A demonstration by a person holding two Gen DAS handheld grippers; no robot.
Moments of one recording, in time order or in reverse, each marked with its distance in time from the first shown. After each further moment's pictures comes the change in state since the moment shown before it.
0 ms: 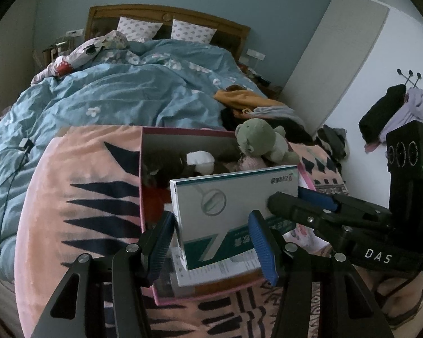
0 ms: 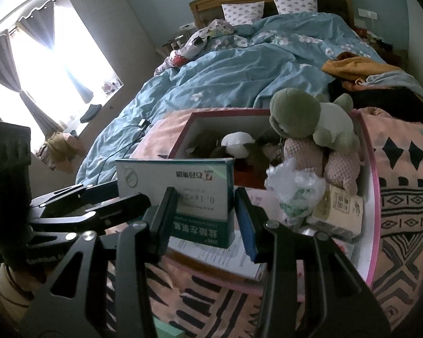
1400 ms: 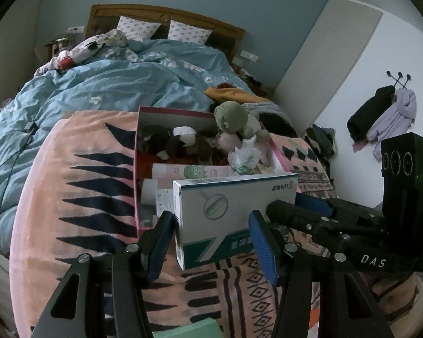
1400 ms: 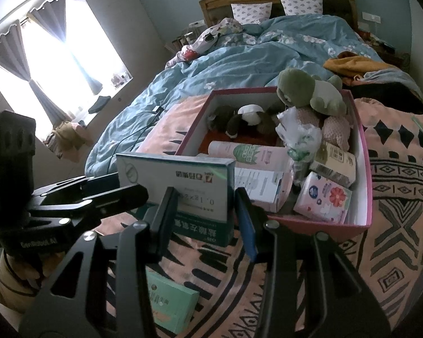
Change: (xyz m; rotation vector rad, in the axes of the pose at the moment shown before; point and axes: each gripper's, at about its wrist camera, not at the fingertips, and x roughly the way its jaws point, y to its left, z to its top) left arm -0.056 -0.026 -0.054 -0.017 -0.007 -0.038; right arm -0.053 0.027 -0.057 -0.034 0.011 0.019
